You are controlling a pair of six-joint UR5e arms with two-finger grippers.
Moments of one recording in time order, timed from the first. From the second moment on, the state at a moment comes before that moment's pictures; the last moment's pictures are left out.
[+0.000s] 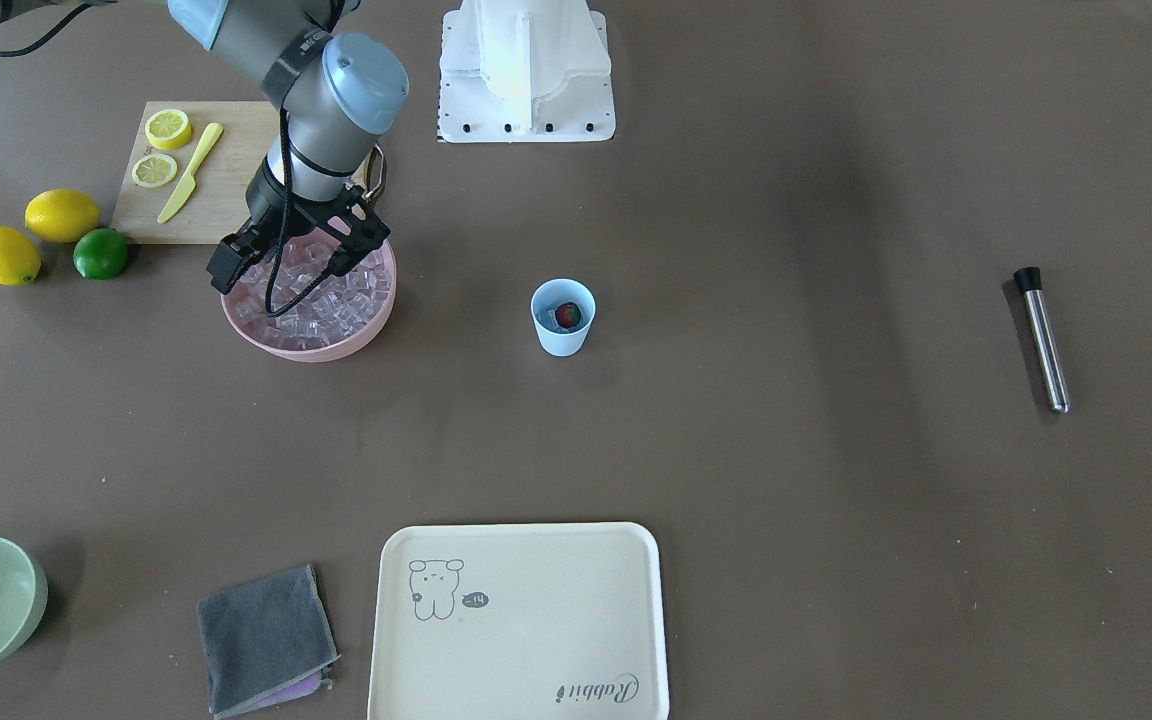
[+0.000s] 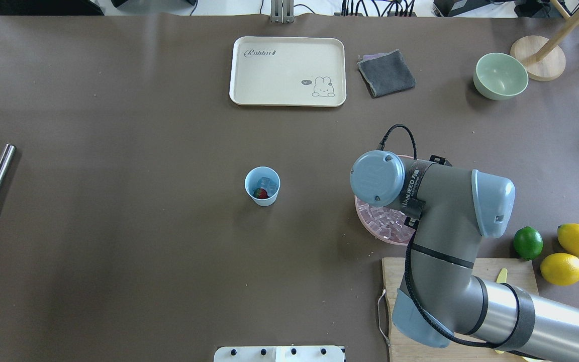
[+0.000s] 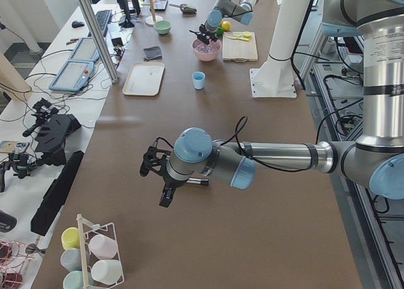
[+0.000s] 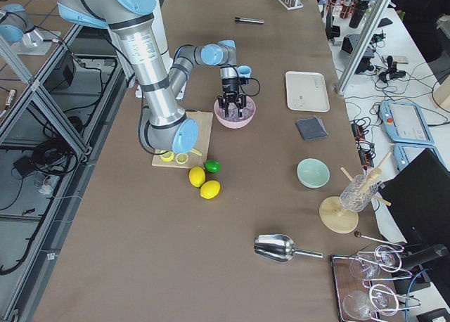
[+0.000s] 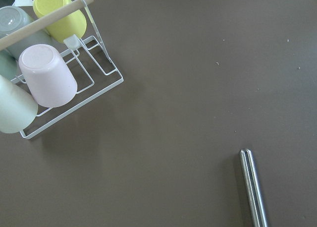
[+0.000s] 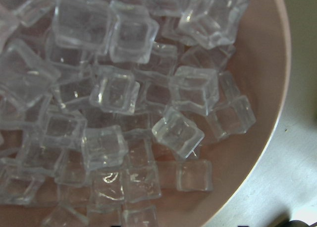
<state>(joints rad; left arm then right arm) -1.70 -1.46 -1.71 -1.94 -2.40 -0.03 0.46 -1.06 1.91 -2.27 1.48 0.11</state>
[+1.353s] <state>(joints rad) -1.73 -1.45 -1.74 -1.94 -2.41 -0.03 0.46 -1.06 1.91 -2.27 1.54 0.11</state>
